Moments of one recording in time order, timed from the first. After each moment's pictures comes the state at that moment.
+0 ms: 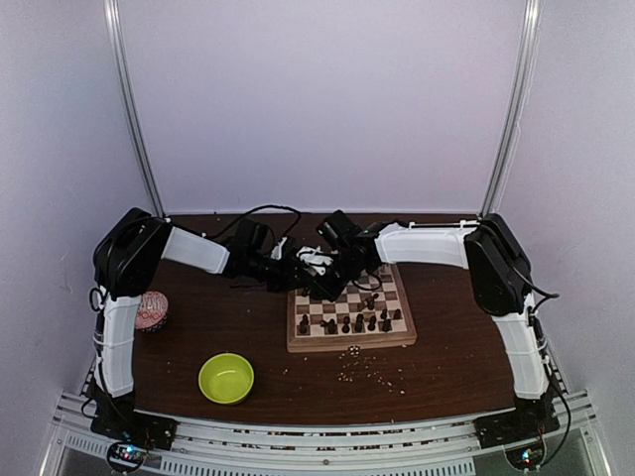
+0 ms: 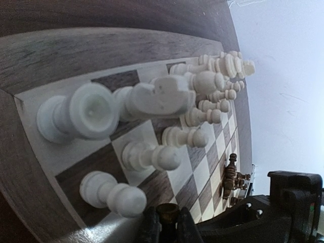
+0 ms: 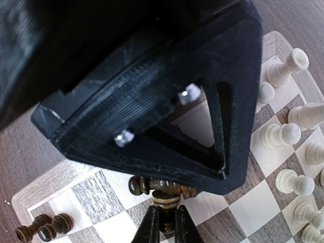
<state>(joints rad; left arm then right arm) -0.54 2.19 1.33 0.16 0.71 -0.73 0.79 2.25 1.78 -0.53 -0.22 -0.20</state>
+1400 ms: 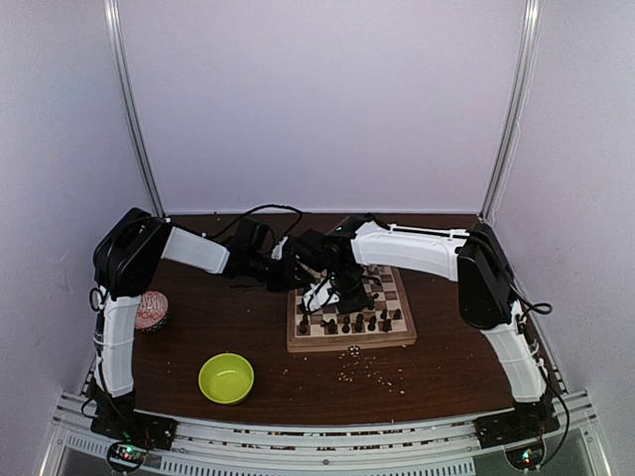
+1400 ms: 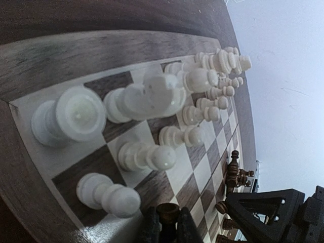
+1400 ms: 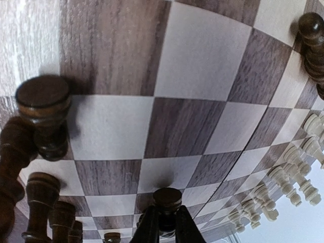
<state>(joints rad) -0.54 2.19 1.33 0.16 0.70 -0.68 0.91 2.32 2.03 -1.18 0.35 -0.87</state>
